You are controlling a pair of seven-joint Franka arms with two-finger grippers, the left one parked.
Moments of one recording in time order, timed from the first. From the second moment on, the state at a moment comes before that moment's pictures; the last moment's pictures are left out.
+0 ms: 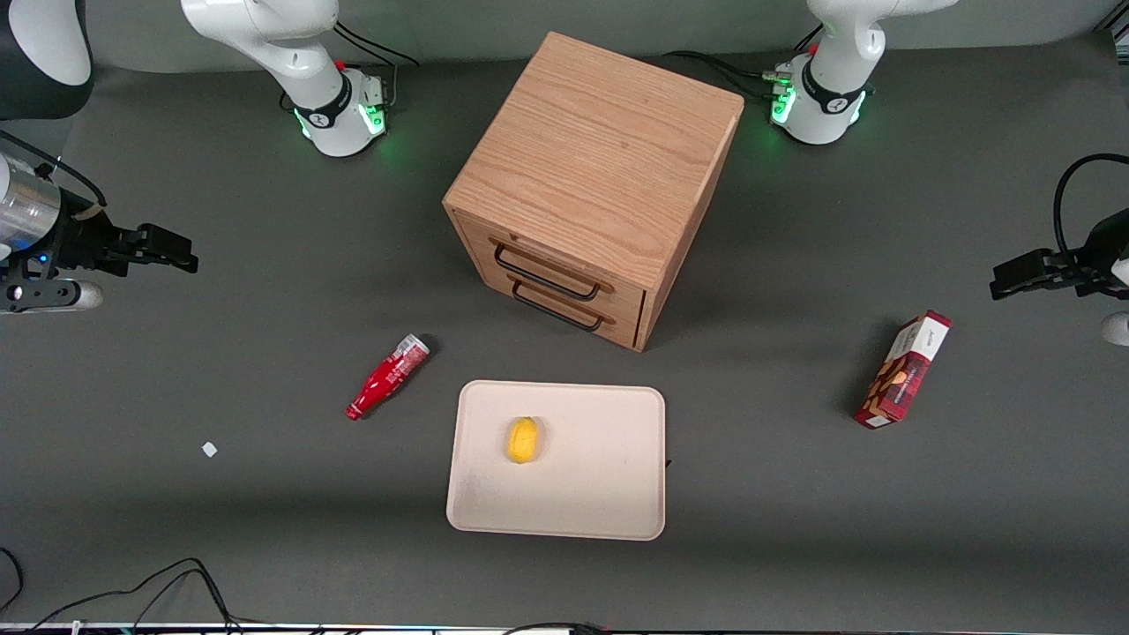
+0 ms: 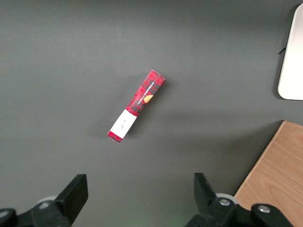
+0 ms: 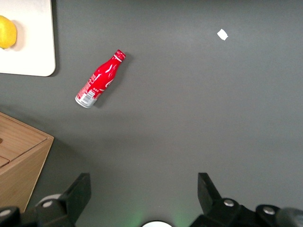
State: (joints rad) arm 0.02 0.04 -0.01 -1.62 0.01 1.52 0.00
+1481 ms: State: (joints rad) arm 0.03 0.15 0.11 -1.86 0.03 1.94 0.54
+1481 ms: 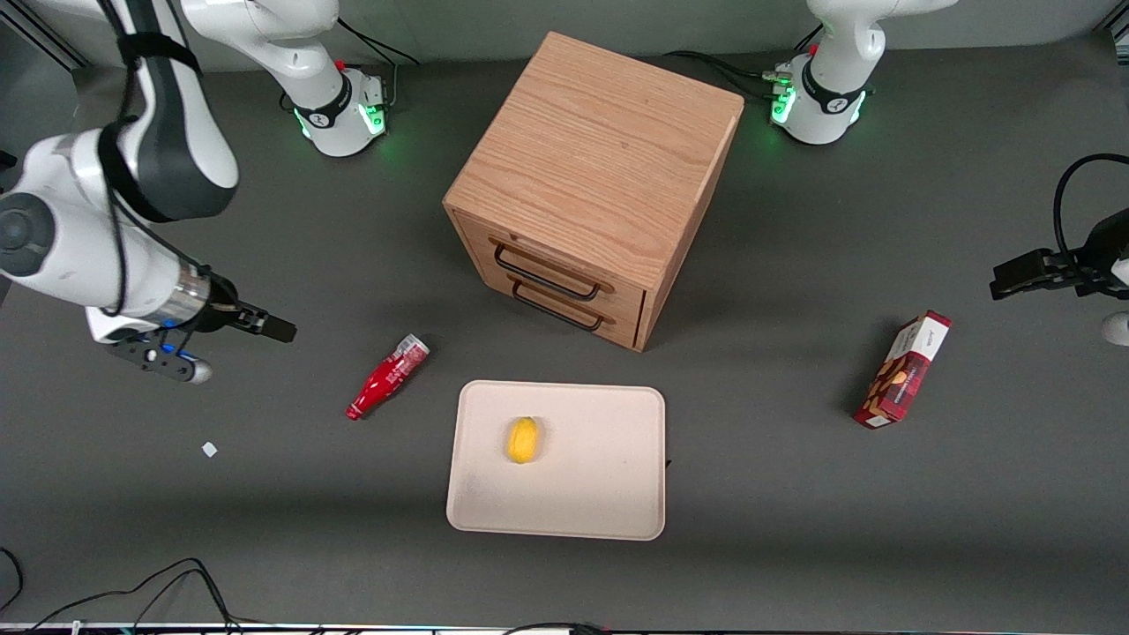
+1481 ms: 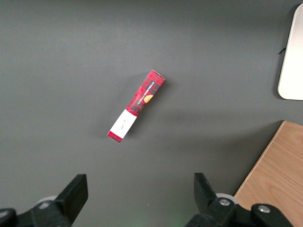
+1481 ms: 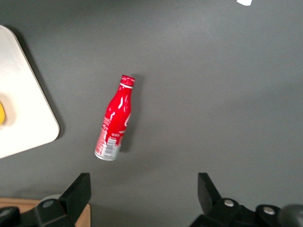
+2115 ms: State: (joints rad) arm 0.04 0.23 0.18 -2.06 -0.03 2.27 0.78
